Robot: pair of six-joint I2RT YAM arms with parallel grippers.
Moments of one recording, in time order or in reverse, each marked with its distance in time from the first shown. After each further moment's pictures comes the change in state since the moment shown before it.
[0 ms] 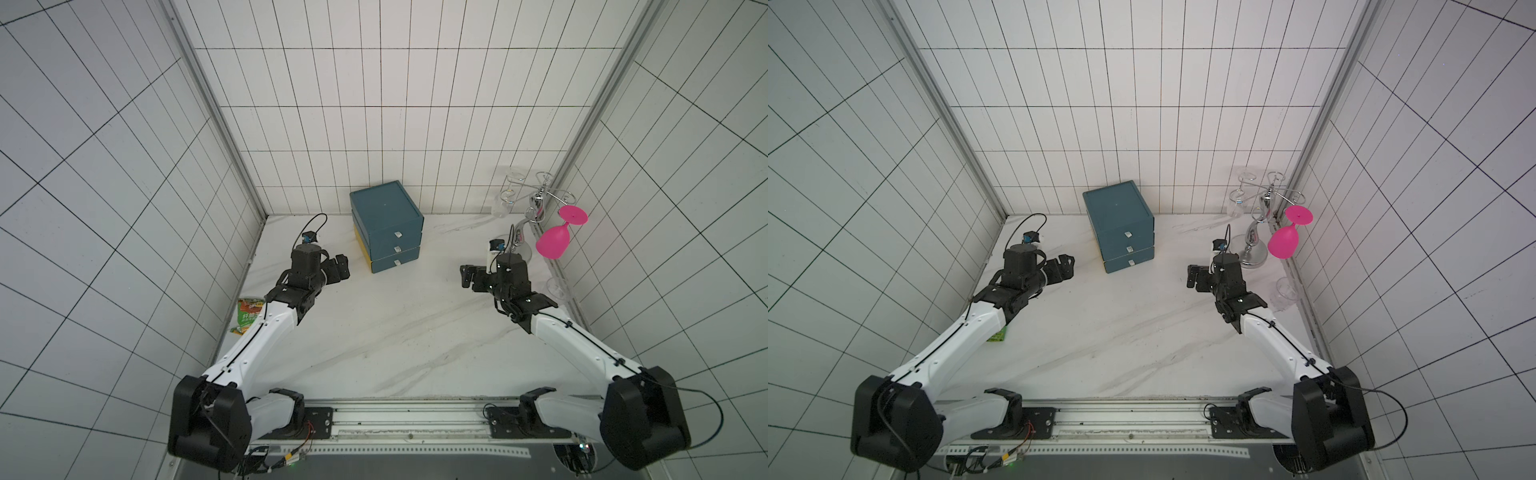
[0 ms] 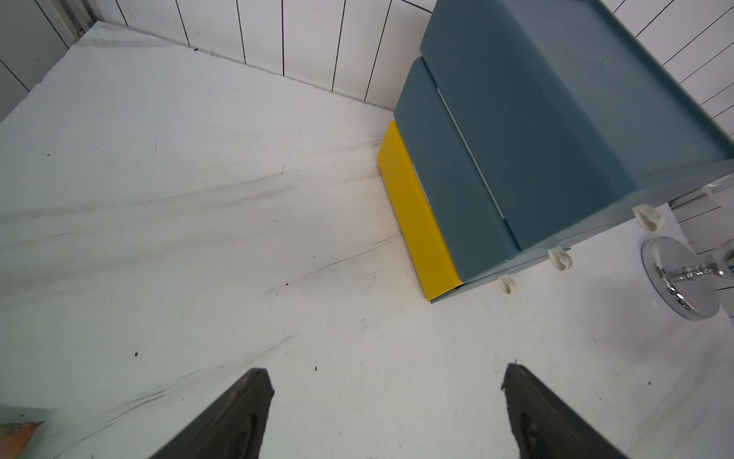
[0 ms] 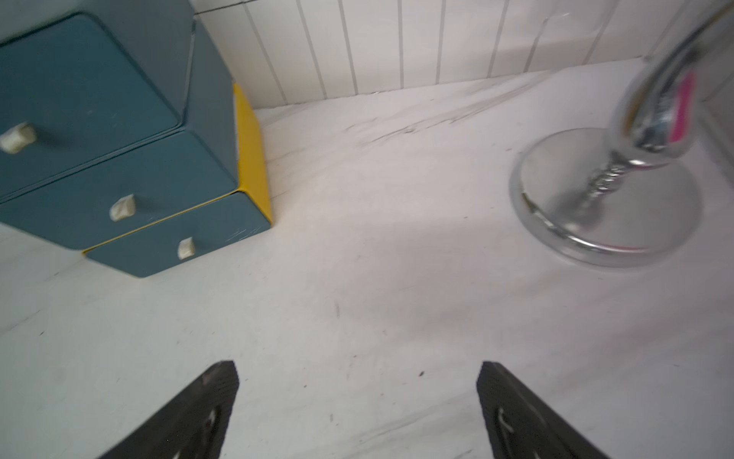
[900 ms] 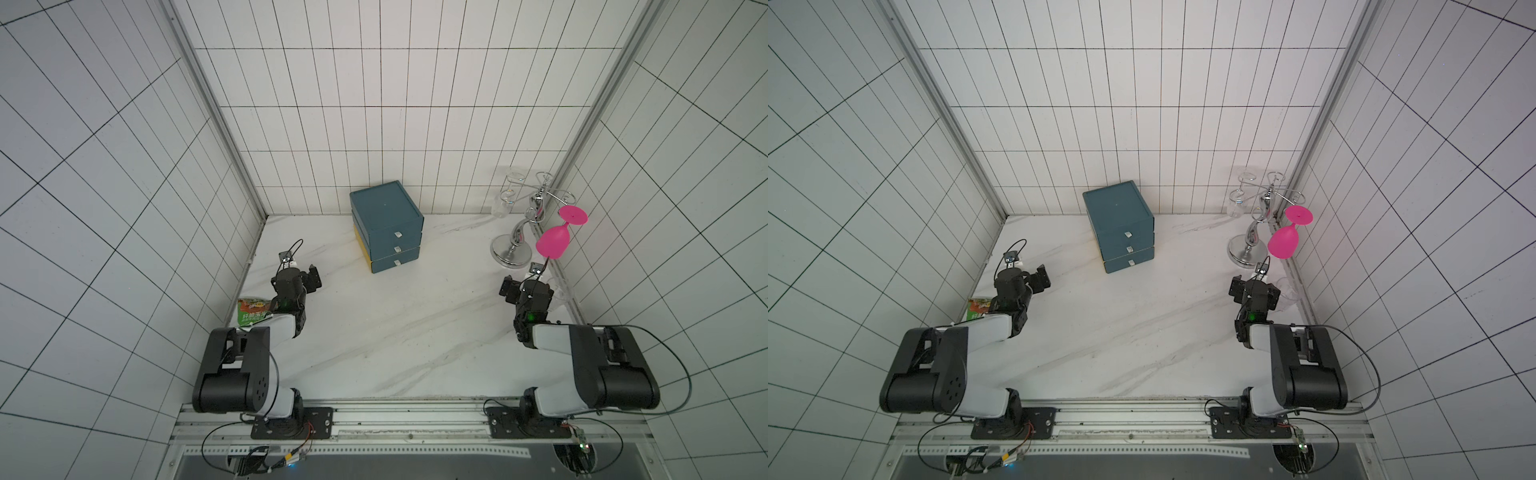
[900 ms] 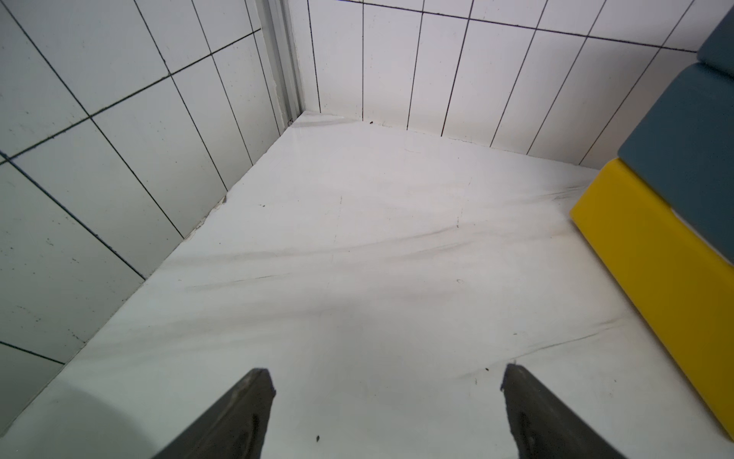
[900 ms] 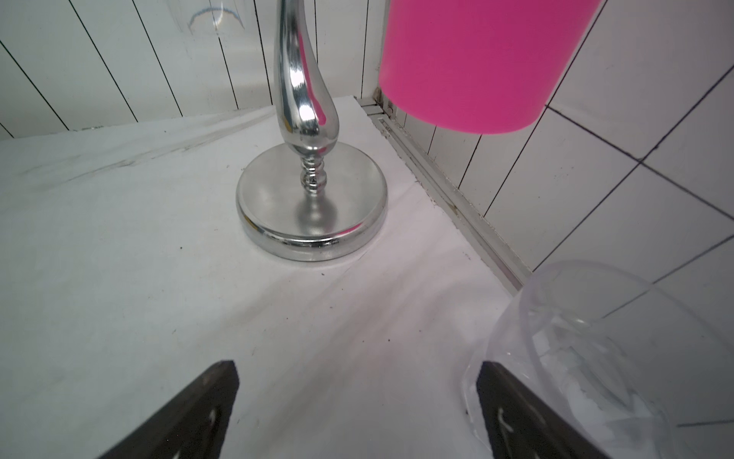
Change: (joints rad) left arm 0.265 0.285 -0.346 0.818 -0.134 0.228; right arm -0.298 0.309 -0.389 0.854 0.214 -0.183
